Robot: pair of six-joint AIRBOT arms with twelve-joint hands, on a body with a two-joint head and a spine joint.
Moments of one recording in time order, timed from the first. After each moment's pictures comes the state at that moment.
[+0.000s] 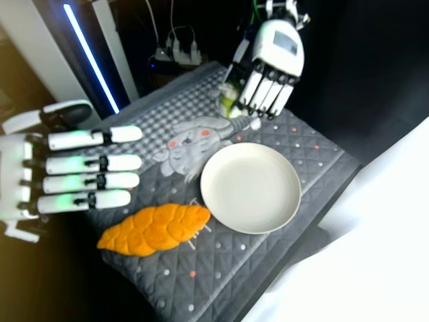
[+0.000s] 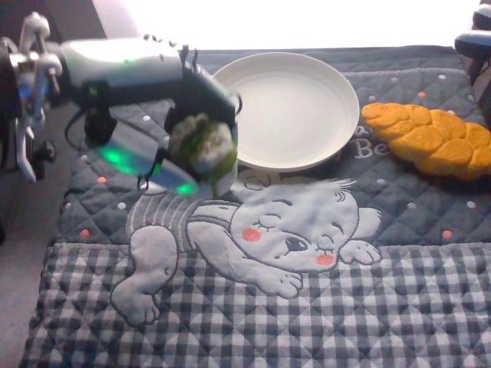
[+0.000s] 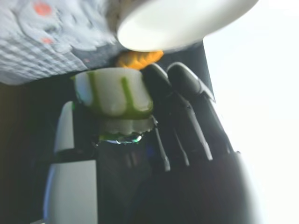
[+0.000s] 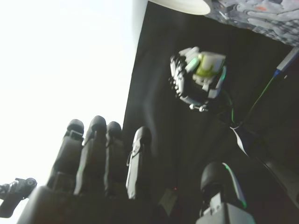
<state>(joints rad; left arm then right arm) 0.32 -1.06 1.36 1.10 -0.62 -0.07 -0.86 -0.92 1.27 0.00 1.46 -0.29</state>
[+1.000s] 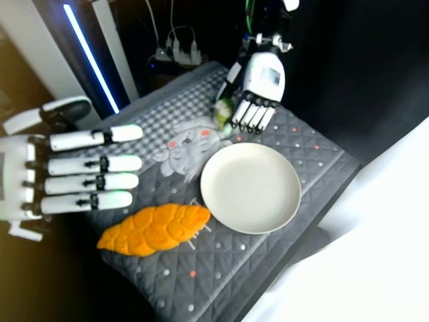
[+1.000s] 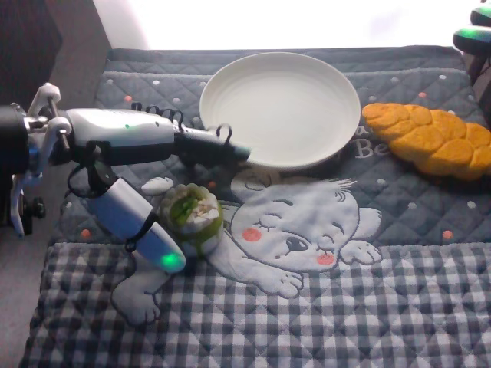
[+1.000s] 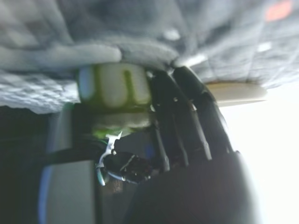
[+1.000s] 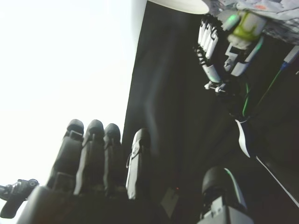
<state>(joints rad) 0.47 -1.10 1.38 1.08 -0.57 -0.13 -0.85 -0.93 1.27 0.01 1.47 -0.29</state>
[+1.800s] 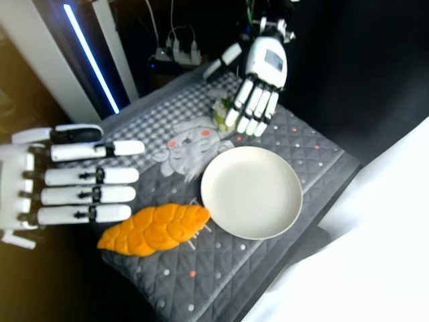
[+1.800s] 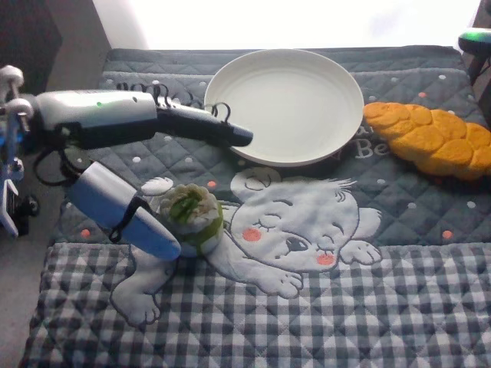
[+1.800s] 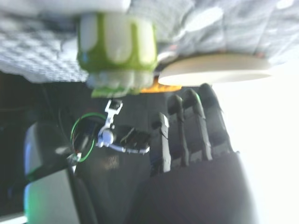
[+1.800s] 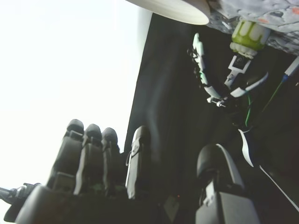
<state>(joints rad) 0.47 -0.98 1.28 0.88 -0.71 -0.03 -0.85 -0.90 1.29 0.01 1.42 -0.29</state>
